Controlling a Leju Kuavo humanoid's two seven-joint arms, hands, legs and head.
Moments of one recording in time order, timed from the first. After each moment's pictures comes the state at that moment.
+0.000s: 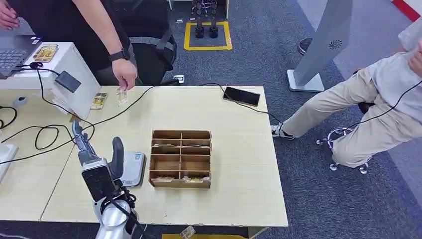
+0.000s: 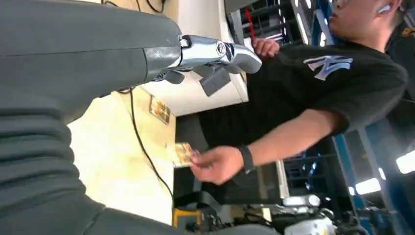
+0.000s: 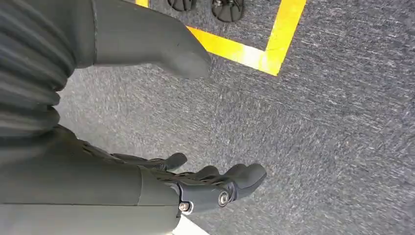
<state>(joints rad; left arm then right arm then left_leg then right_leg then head) -0.07 -0.21 -0.18 -1.50 -0.18 0.67 -0.55 -0.12 0.32 -1.46 -0.43 0.51 -0.69 -0.32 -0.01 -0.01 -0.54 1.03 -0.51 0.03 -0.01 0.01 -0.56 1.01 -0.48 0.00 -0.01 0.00</state>
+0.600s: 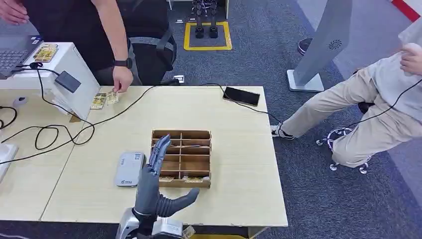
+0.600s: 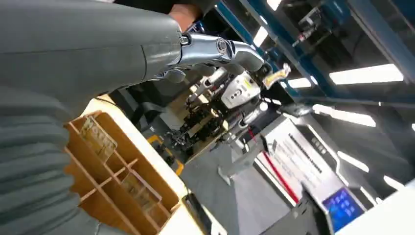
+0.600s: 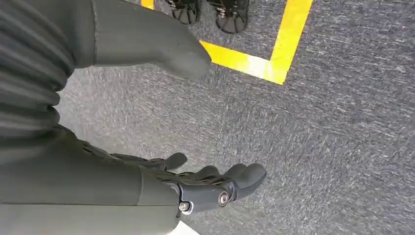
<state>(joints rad) 0.06 -0.07 -0.55 -1.59 -0.64 0.47 -0.51 -0.11 0.31 -1.41 -0.43 0.44 -0.67 -0.29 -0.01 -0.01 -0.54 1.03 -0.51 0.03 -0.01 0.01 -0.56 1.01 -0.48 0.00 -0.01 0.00</state>
